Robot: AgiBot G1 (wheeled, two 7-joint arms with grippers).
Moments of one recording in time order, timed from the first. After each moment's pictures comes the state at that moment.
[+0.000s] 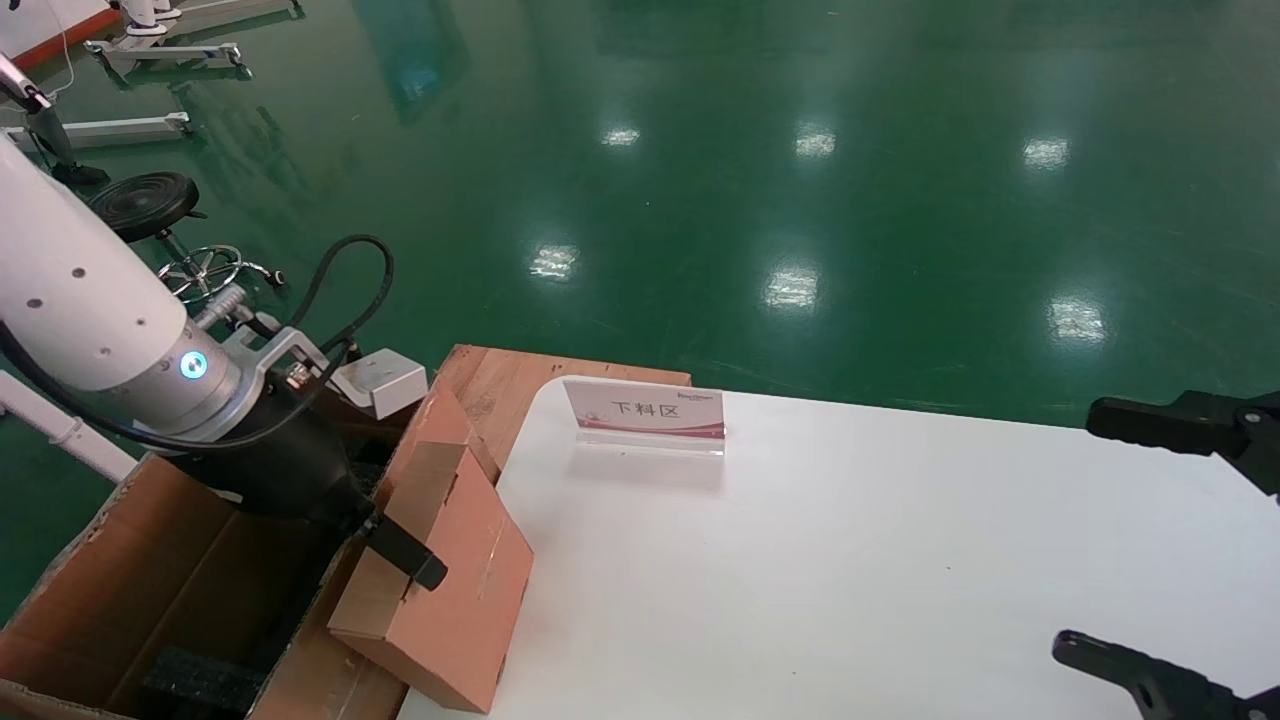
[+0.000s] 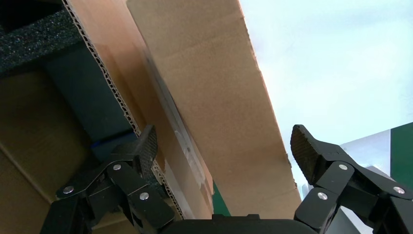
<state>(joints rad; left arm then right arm) -2.34 0.60 2.00 -1.36 1.32 1.37 -1.61 1.08 -0.61 -0.29 1.28 -0.73 -1.49 0.18</state>
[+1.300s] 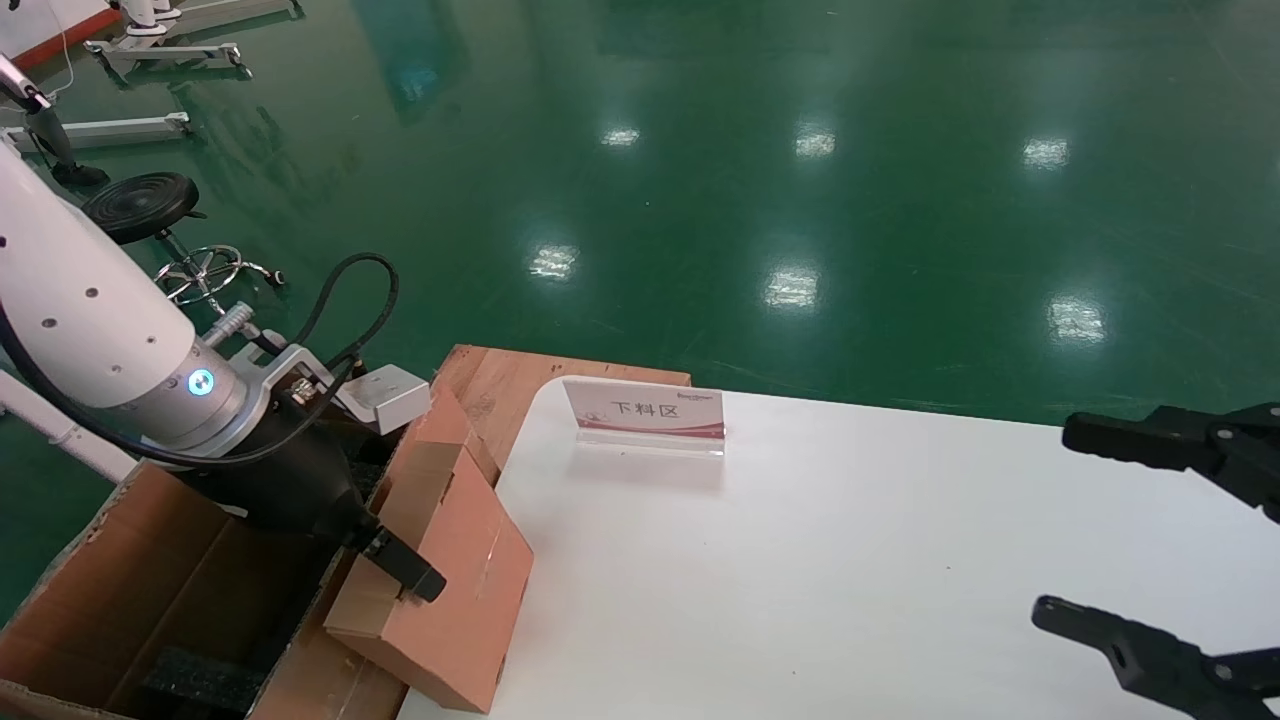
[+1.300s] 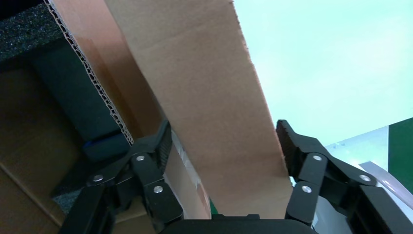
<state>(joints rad) -2.31 0.59 2.00 -1.36 1.32 1.35 -1.59 1.08 -0.61 -0.29 1.28 -0.72 -1.49 0.18</state>
